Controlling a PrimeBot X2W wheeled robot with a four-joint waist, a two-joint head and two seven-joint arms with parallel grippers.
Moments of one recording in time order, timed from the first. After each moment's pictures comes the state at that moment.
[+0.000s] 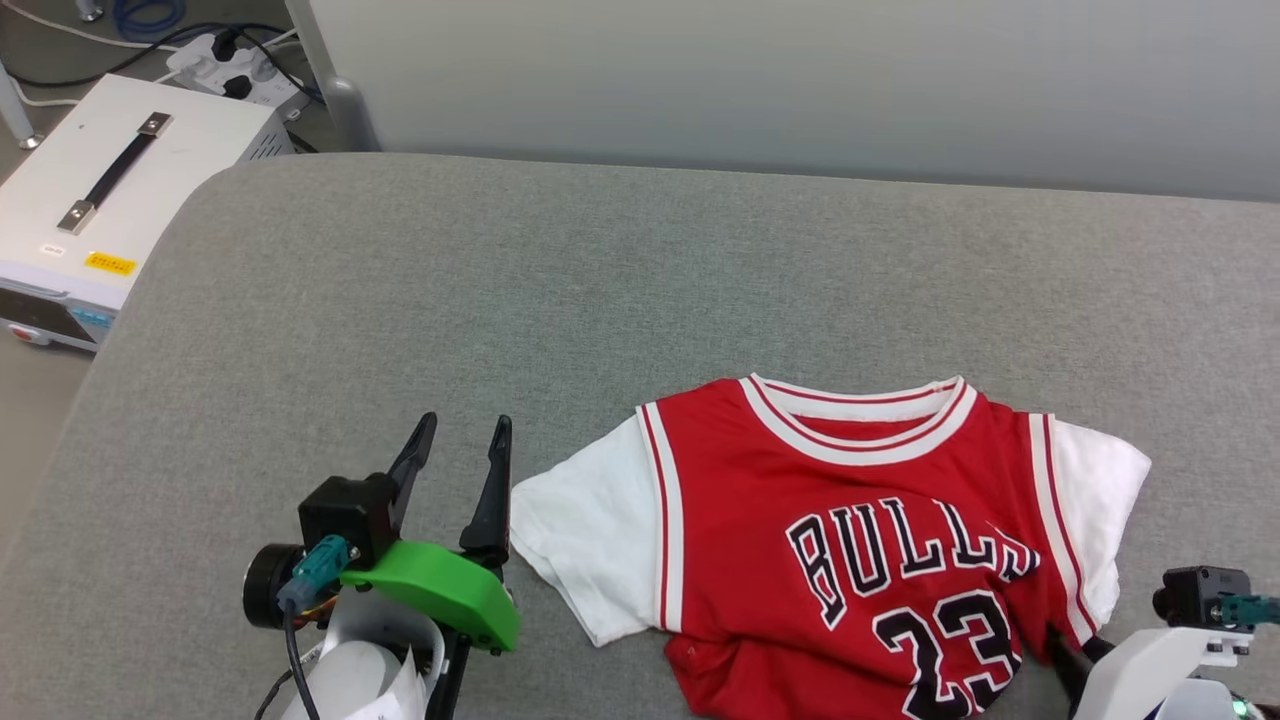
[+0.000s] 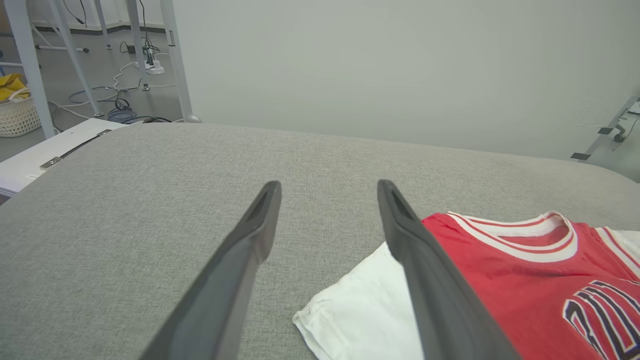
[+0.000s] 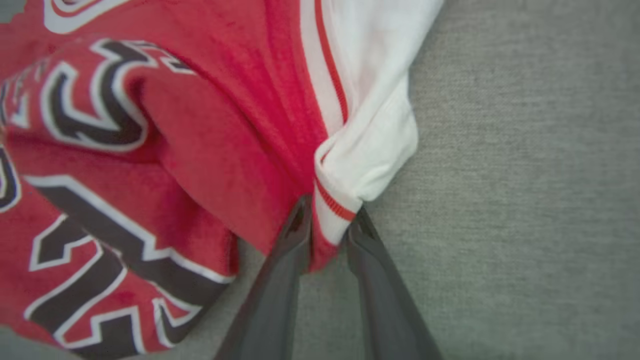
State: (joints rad) left arm -0.14 0.22 -0.33 0.13 -0.42 0.08 -0.17; right arm 0.03 -0.24 0.00 0.30 0.48 0.13 0.35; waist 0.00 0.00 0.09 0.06
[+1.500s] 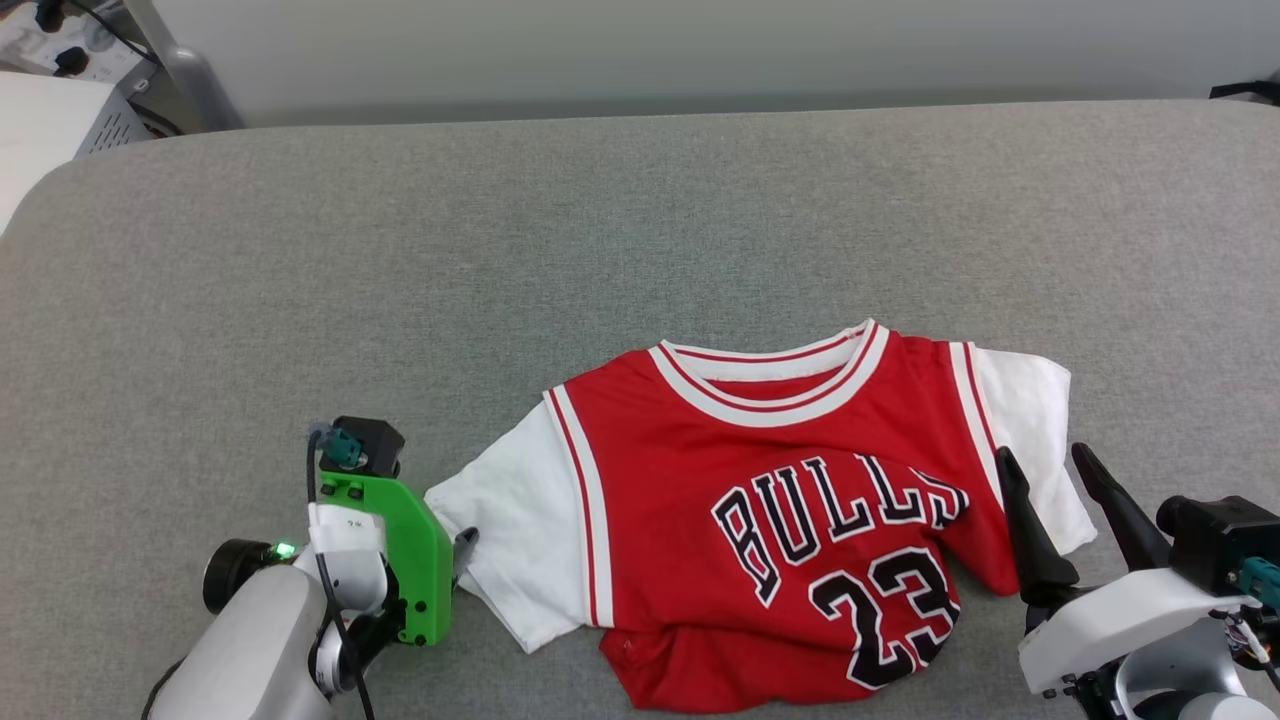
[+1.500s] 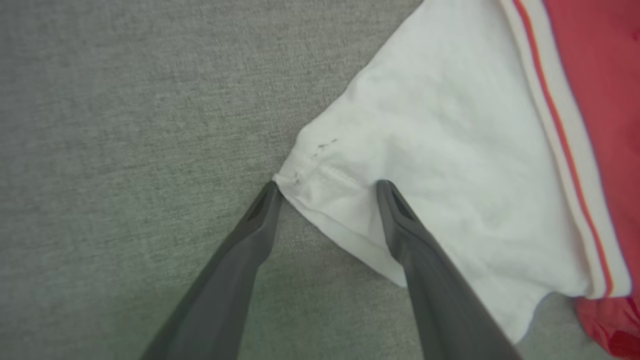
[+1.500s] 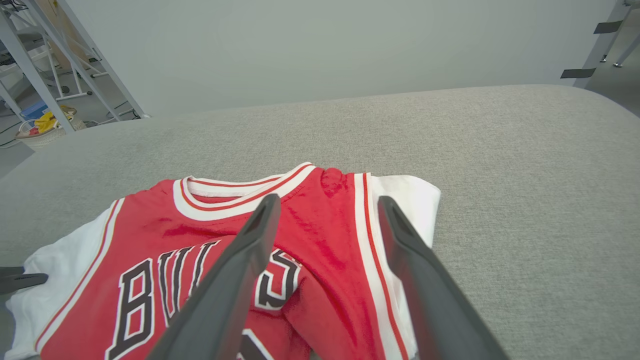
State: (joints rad) left arm -0.33 0.36 -0.43 0.42 -0.61 -0.03 0.52; right arm 0.07 -0.07 -0.01 -0.16 0.25 0.13 0.08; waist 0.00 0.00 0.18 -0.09
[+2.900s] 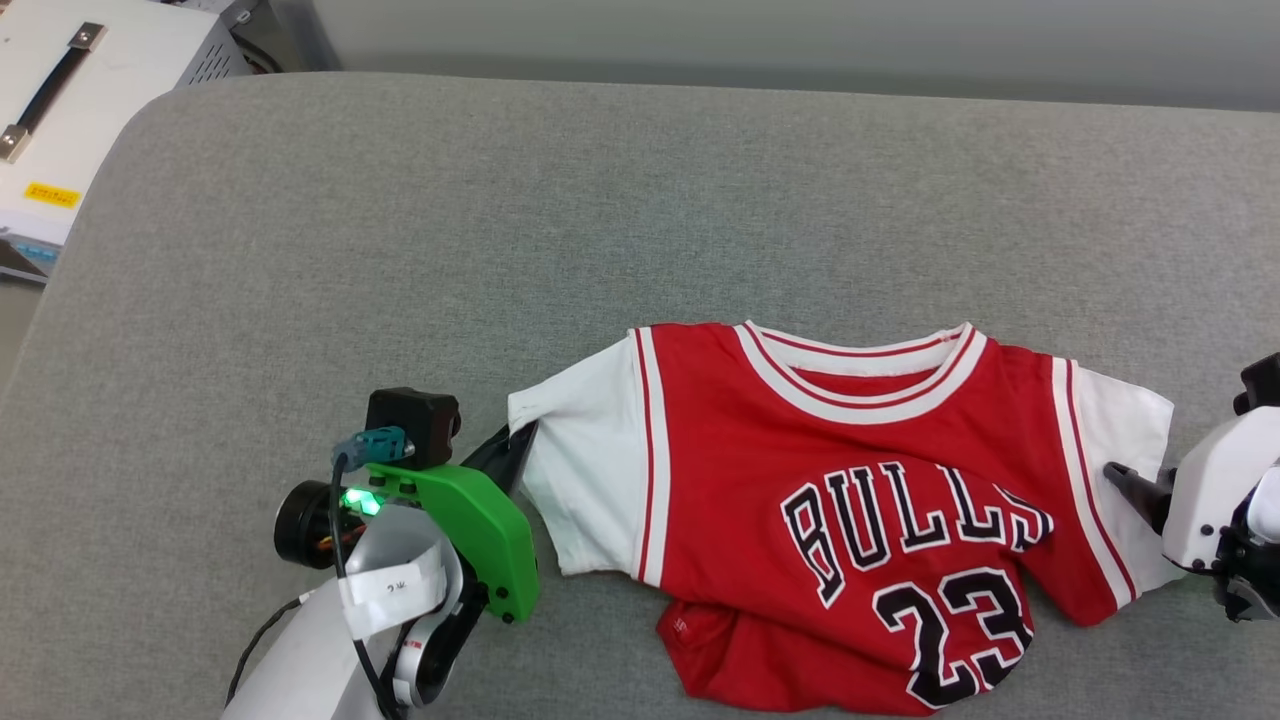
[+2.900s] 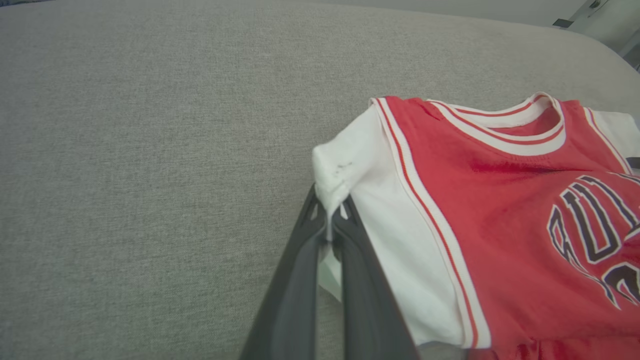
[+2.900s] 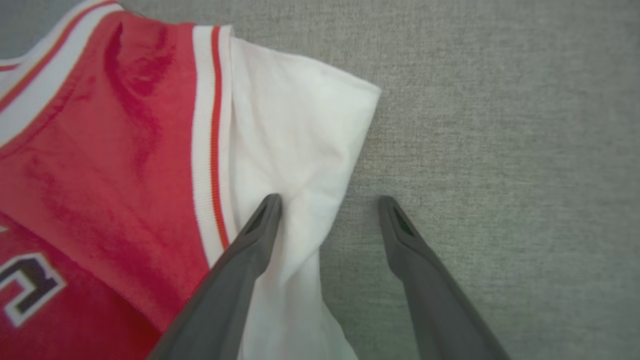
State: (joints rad) left arm -0.27 0.31 -0.45 0.08 -0.54 0.06 0.24; right arm -0.36 -0.45 0.09 0.47 0.61 0.13 0.59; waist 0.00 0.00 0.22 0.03
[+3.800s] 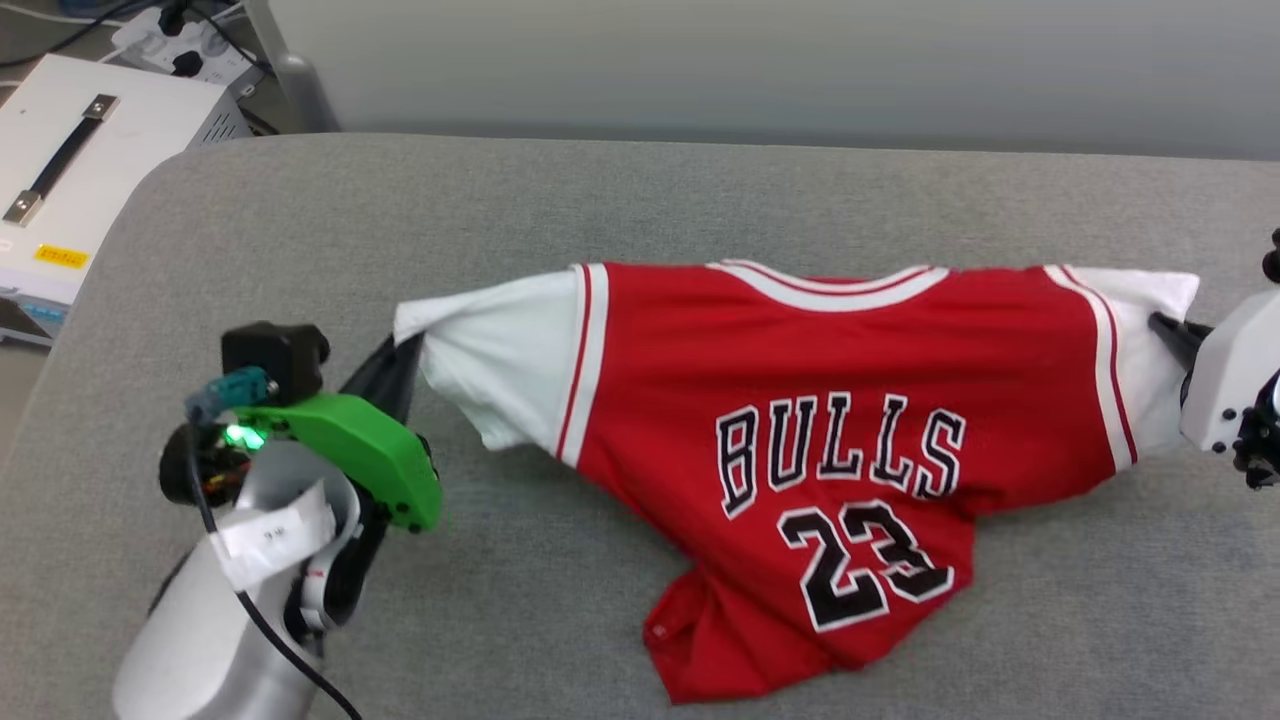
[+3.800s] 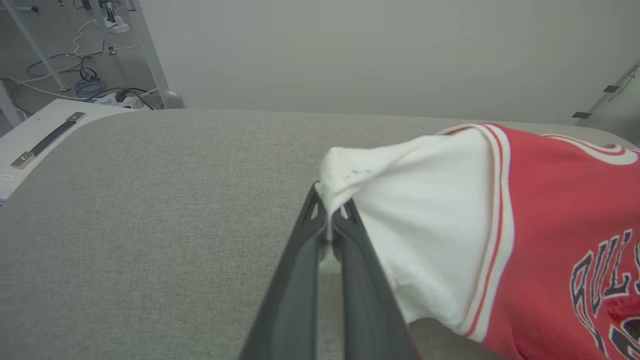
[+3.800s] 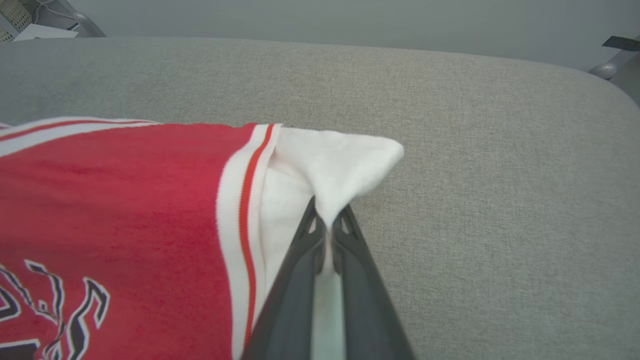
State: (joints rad) left arm -0.34 0.37 -0.33 0.12 -0.57 0.08 0.13; right arm -0.54 -0.52 0.20 0.47 0.62 0.13 0.46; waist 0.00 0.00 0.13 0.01
